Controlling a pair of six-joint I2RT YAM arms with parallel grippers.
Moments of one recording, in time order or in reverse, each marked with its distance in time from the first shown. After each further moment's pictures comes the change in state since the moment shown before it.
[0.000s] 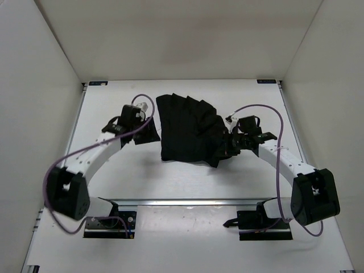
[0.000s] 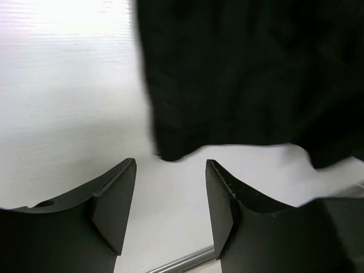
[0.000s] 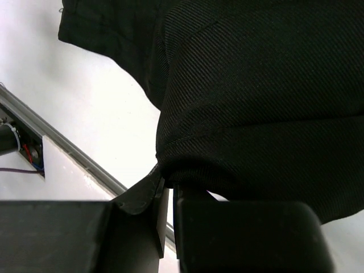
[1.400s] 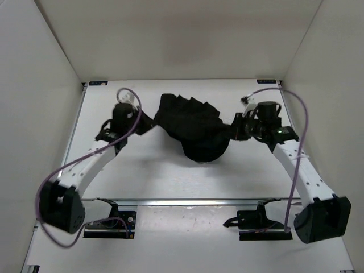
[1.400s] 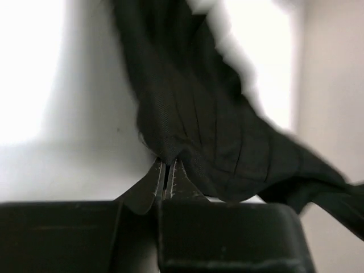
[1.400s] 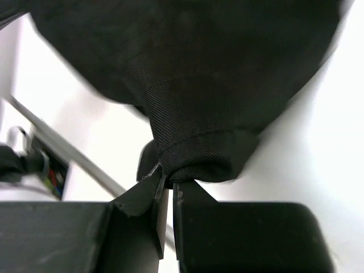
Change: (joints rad) left arm -0.039 -0.162 -0.206 0.416 0.016 -0.362; right arm -0.083 -0.138 0.154 -0.109 -0.009 -0.026
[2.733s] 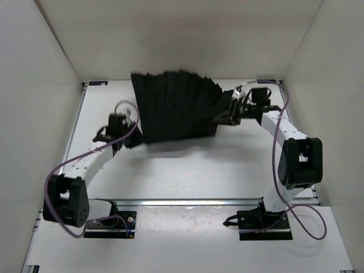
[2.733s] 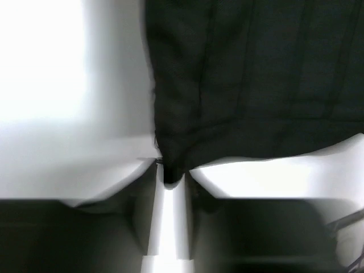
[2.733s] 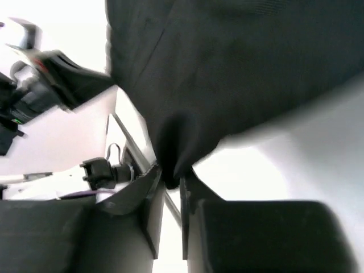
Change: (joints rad) left arm 0.161 -0.047 0.084 -0.213 0.031 0.255; right arm -0.136 0.486 0.351 0.237 -0.431 0.223
